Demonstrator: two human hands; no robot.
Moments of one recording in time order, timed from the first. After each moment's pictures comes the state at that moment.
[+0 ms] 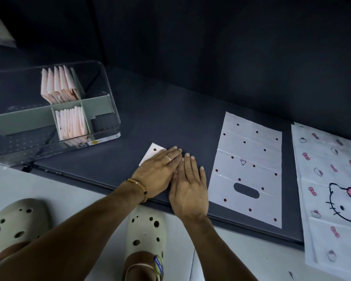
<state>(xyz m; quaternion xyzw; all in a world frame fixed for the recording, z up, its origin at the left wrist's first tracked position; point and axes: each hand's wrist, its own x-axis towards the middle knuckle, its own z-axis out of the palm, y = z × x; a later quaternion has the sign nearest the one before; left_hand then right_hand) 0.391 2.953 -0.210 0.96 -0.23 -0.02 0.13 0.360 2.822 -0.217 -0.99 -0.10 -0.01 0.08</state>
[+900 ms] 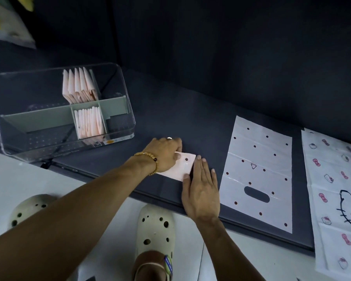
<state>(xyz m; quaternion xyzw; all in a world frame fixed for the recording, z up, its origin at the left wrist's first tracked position) 0.433 2.978 -0.172 0.96 -0.09 -0.13 0.24 0.359 2.819 -0.221 -0.99 -0.08 0.01 0.14</state>
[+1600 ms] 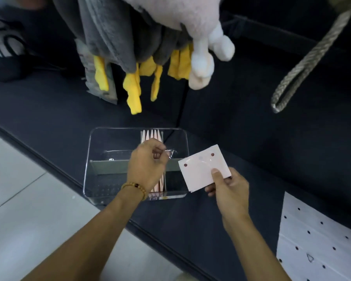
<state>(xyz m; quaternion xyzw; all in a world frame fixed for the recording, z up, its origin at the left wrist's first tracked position) 0.419 3.138 -0.102 0.82 0.23 0.23 0.47 0.446 2.951 -0.090 -0.77 0.01 0.05 0.63</state>
